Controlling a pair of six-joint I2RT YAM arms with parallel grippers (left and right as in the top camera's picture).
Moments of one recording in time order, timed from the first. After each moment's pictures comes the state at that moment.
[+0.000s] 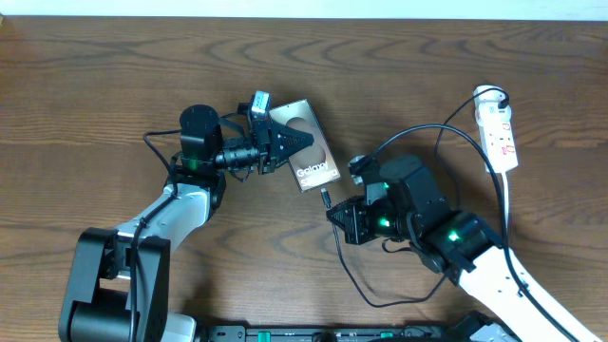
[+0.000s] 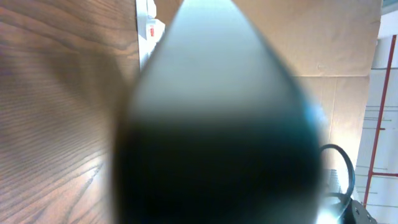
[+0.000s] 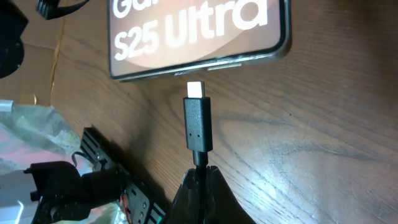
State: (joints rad) left arm -0.18 1.63 0.72 0.70 1.16 -1.32; right arm 0.62 1.14 0.82 -0.51 -0.45 0.53
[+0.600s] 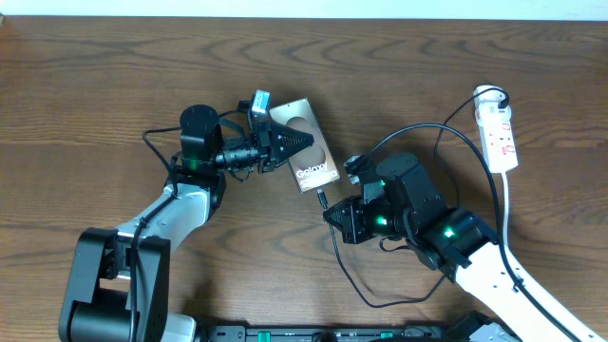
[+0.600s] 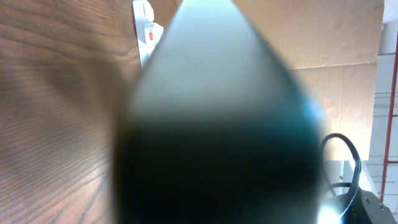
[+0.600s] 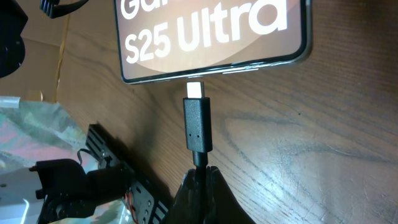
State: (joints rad) left arm -0.18 1.63 0.72 0.70 1.17 -1.24; right arm 0.62 1.16 0.82 -0.49 -0.48 0.54
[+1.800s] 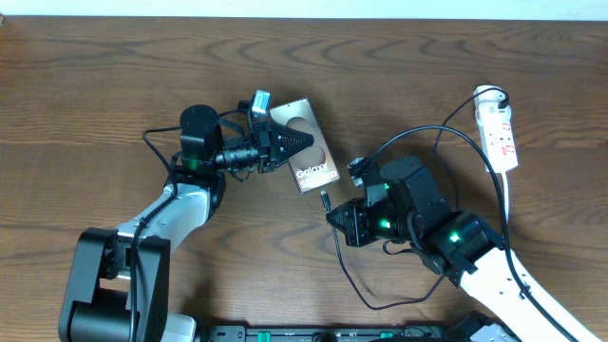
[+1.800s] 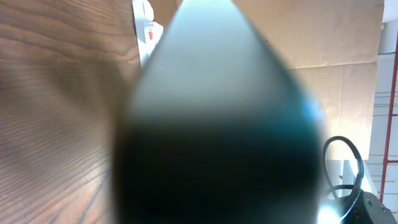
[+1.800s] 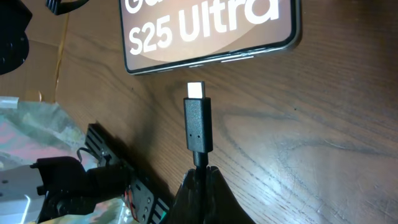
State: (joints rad) left arm -0.18 1.63 0.72 0.70 1.17 -1.24; right arm 0.62 1.13 0.82 -0.53 -0.47 0.54
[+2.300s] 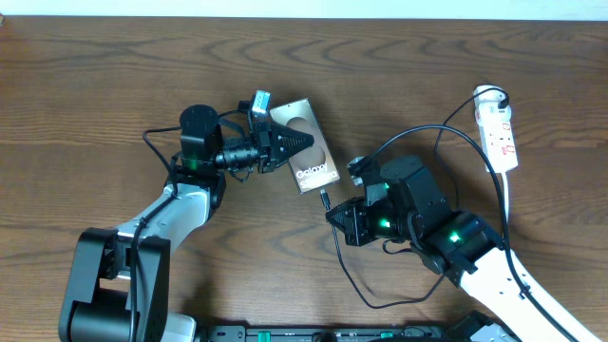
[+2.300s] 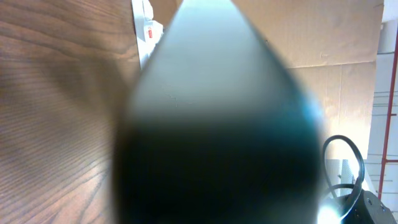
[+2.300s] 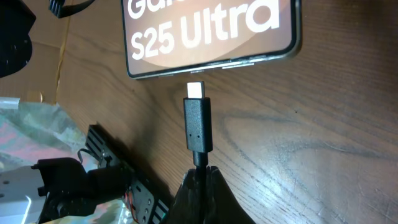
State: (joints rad) left arm -0.18 1.63 0.72 0.70 1.17 -1.25; right arm 0.62 1.13 0.82 -0.52 -0.47 0.54
